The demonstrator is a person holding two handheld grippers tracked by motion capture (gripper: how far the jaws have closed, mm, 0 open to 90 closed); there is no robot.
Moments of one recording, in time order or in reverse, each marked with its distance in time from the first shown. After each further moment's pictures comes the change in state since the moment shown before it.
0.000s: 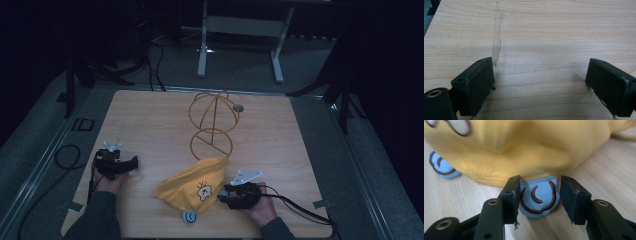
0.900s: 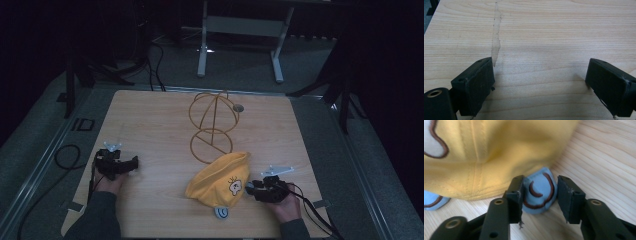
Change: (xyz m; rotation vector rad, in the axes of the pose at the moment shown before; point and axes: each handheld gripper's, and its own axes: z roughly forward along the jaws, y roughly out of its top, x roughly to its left) left arm -0.001 0.000 0.000 0.002 -0.002 0.003; right arm -0.052 -0.037 -0.051 0.010 -0.157 0.219
